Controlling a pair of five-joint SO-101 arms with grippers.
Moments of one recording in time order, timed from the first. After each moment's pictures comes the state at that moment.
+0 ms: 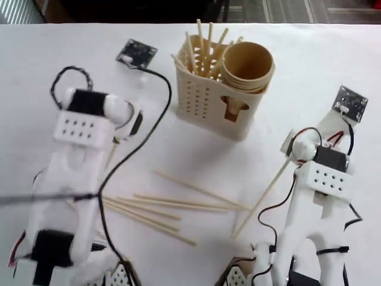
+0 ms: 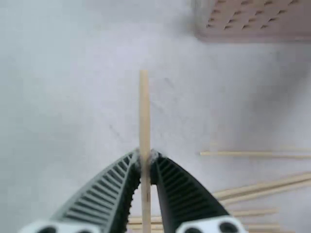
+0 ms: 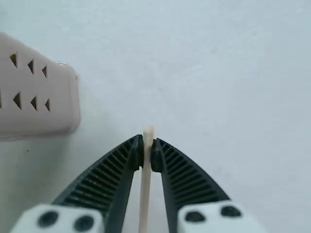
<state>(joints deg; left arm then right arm) 4.7 -15.8 8.2 83.0 -12.1 16.3 -32.1 39.5 58.5 -9.3</state>
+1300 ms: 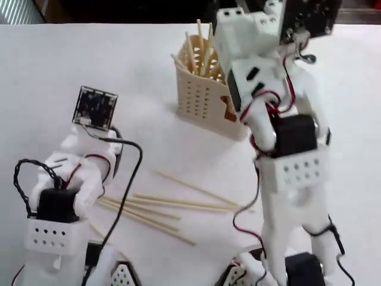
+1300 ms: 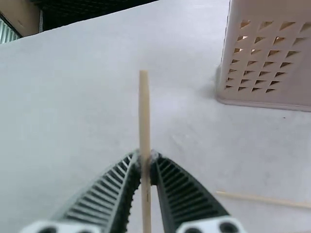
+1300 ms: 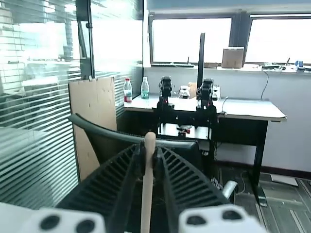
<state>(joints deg) 0.7 -63.1 51.1 60.4 -9.9 -17.8 -20.9 -10.7 28.8 1.0</state>
